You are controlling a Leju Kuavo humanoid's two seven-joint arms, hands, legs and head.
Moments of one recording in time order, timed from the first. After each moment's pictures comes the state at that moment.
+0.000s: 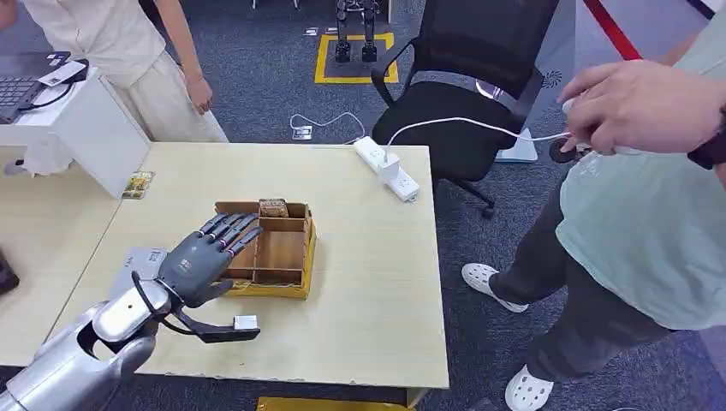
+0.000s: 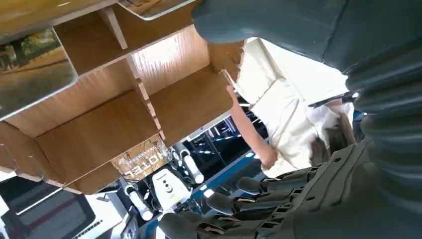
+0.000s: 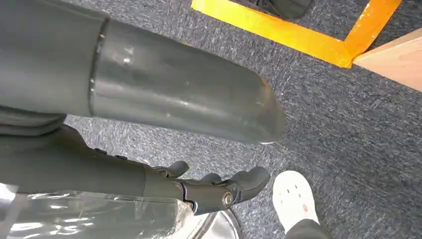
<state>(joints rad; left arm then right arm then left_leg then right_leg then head) -0.29 0.62 -0.67 -1.58 -1.02 0.05 -0.04 0.13 -0.06 0.17 -0.80 0.55 -0.15 0.12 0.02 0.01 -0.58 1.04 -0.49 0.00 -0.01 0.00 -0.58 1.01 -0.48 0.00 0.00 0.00</state>
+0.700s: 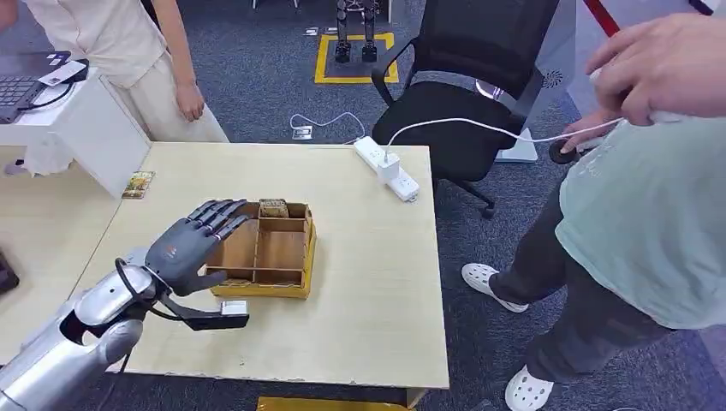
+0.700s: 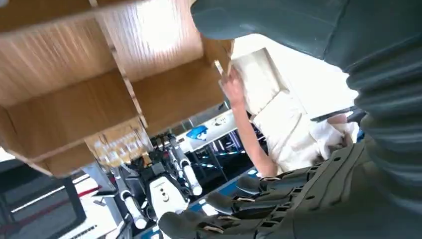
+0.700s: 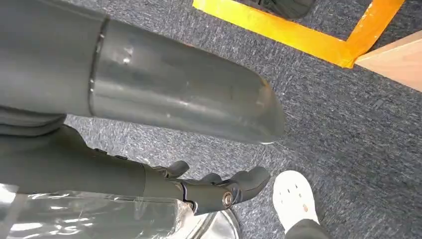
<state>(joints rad) -0.31 0.64 -0.59 -1.60 -0.90 0.00 -0.12 0.14 -0.05 0.15 -0.80 0.57 -0.14 0.11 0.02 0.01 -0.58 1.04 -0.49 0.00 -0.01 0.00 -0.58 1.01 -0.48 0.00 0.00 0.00</state>
